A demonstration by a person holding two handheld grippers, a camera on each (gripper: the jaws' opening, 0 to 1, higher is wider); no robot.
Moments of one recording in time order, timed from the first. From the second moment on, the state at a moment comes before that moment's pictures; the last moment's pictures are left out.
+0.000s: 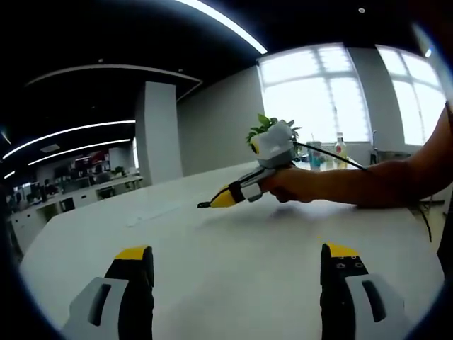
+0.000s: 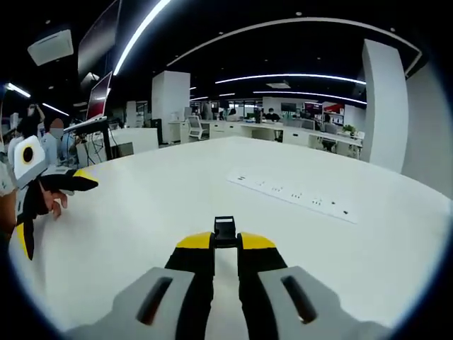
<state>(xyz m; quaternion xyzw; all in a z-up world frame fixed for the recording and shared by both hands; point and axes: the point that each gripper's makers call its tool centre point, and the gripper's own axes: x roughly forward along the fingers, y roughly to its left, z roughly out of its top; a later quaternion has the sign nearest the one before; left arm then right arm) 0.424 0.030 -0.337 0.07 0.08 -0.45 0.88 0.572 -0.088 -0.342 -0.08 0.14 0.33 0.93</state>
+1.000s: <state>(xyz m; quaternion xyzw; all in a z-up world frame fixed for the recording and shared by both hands) 0.422 0.028 -0.332 0.06 0.08 -0.46 0.88 0.618 -0.079 -0.343 -0.08 0.15 0.32 0.93</state>
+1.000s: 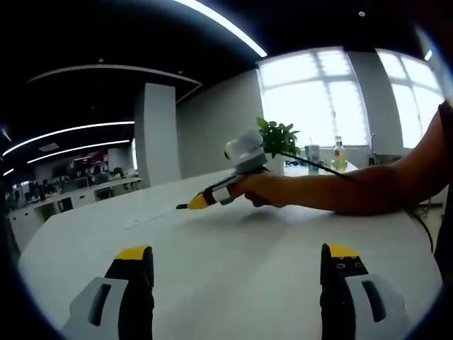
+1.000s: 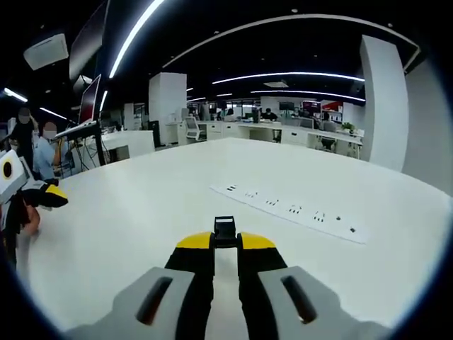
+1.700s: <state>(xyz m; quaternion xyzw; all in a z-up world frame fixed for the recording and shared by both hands) 0.415 0.022 -0.331 0.07 0.07 -0.47 0.88 0.616 -0.075 -0.367 -0.10 0.19 0.33 0.92</state>
